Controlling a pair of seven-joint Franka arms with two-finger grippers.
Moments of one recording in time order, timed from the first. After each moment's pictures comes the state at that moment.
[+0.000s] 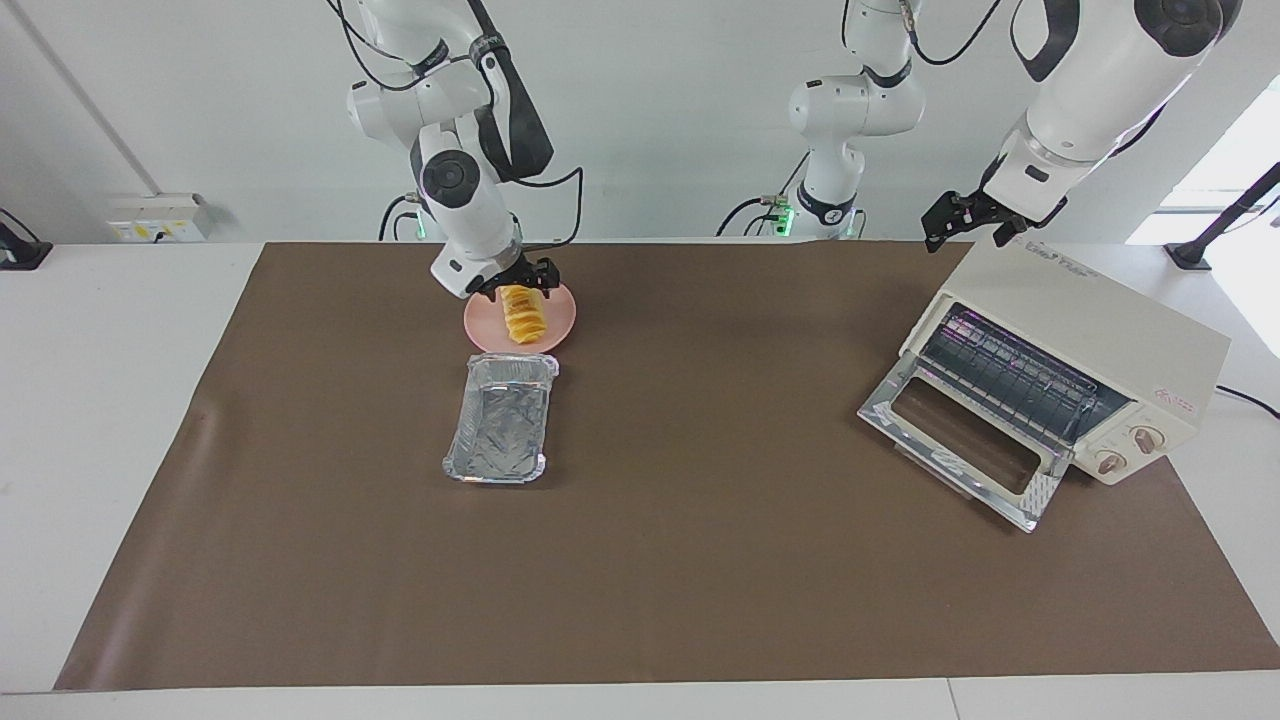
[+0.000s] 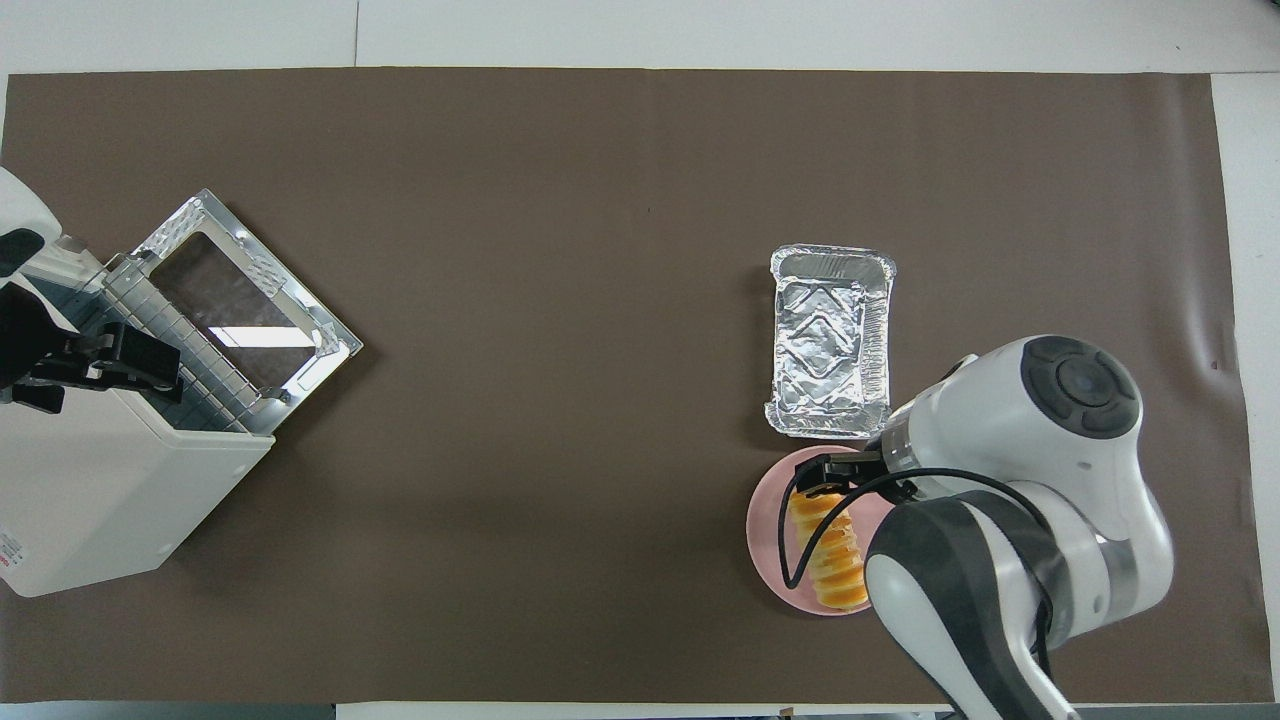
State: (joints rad) left arm -0.03 -0.05 -0.07 -1.63 0.01 1.36 -0.10; right arm 0.15 -0.17 0.14 -2.22 0.21 1.89 0.25
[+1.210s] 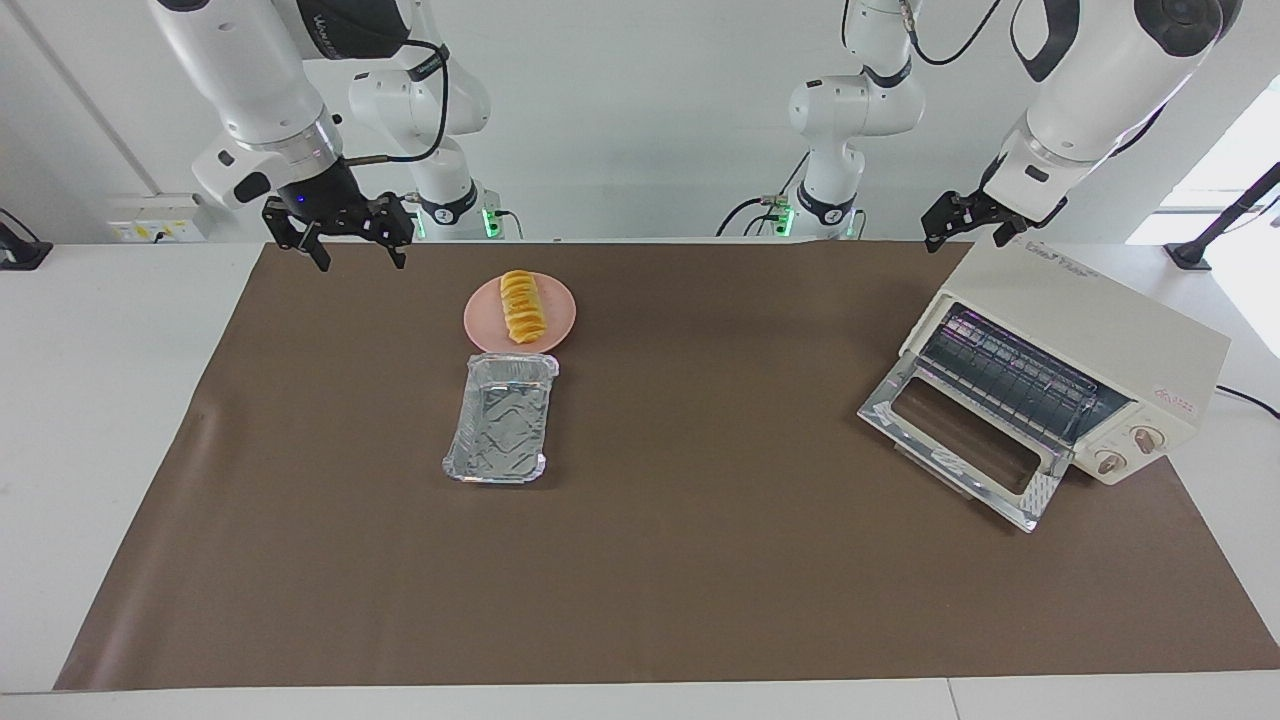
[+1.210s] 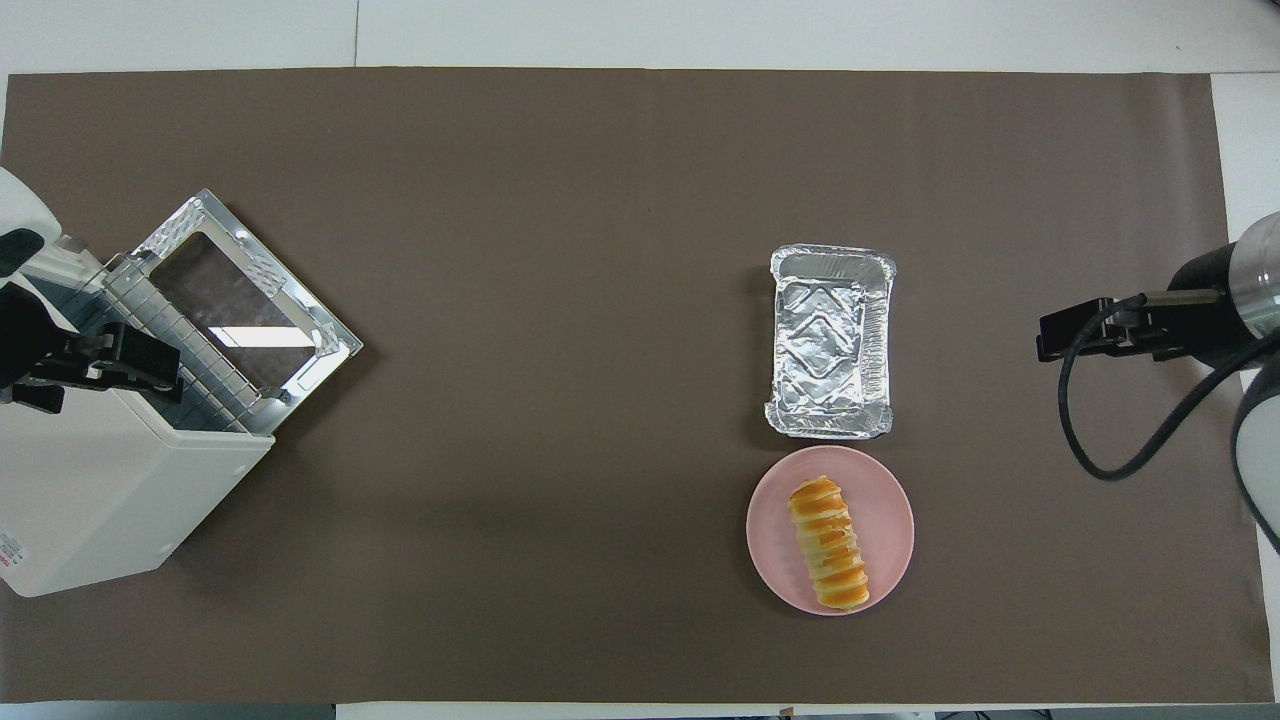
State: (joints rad) left arm -0.03 -0.05 -0.07 -1.63 0.01 1.36 -0.10; right arm -0.09 -0.09 0.14 -1.72 0.04 1.57 0.07
